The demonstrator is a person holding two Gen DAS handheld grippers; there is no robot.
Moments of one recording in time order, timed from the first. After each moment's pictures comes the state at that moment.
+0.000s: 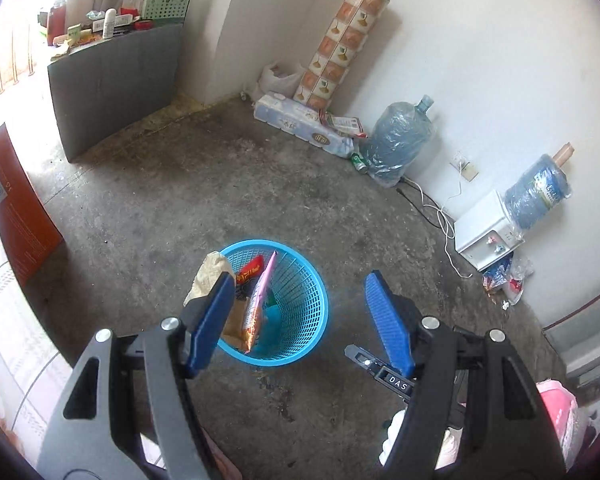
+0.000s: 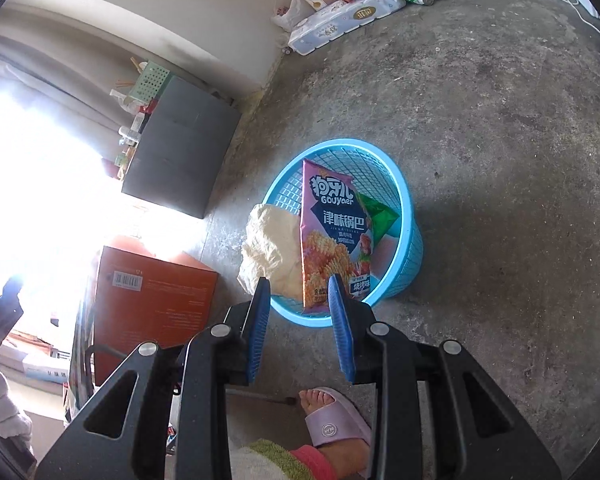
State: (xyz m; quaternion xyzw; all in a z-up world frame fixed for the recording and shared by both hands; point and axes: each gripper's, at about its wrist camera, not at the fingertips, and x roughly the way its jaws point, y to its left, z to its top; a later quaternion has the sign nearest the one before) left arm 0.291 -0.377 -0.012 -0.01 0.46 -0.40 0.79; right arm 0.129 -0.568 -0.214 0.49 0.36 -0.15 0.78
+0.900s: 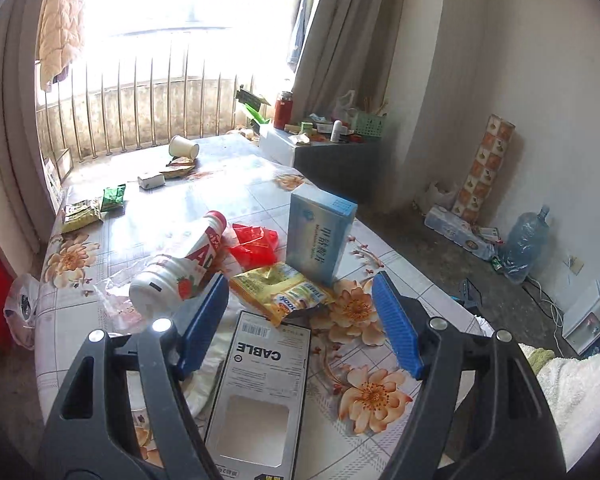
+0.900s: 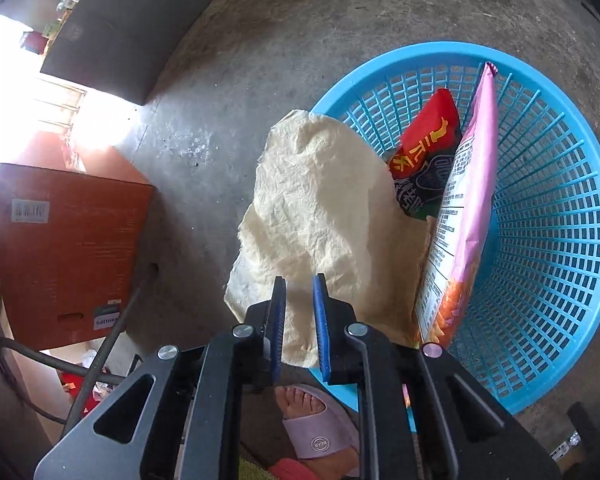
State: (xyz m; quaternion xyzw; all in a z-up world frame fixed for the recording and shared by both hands) left arm 0.187 0.043 0.080 -0.03 0.30 -0.13 0.94; right arm 0.375 -0.513 -0.327 0.39 0.58 -0.13 0.70
